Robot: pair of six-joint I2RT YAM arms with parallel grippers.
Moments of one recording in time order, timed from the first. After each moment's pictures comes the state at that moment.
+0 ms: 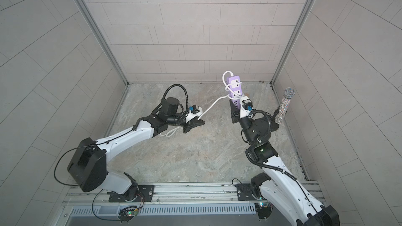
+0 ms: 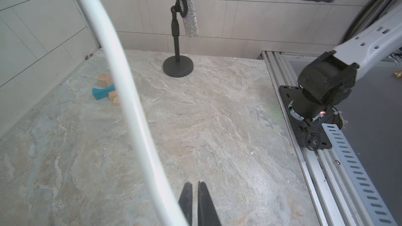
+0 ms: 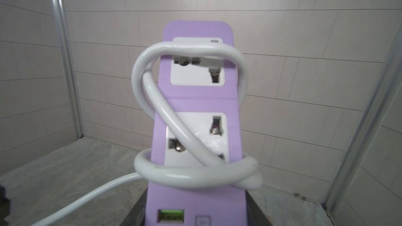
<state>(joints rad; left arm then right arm) -0.65 1.48 1.05 -0.12 0.73 0.43 0.30 0.78 0.57 0.38 0.11 -0.08</state>
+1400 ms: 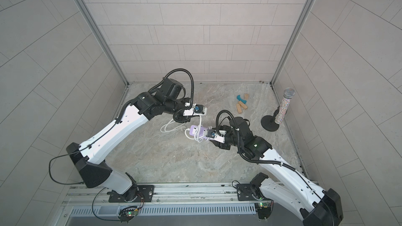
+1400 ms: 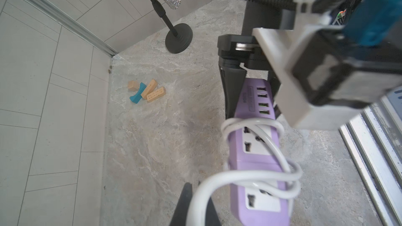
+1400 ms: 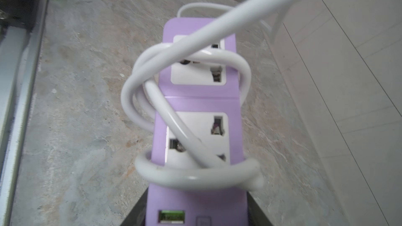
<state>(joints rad) -0.72 1.58 1.72 -0.96 0.45 0.99 0.61 0.89 0.71 -0.41 -0.35 -0.75</state>
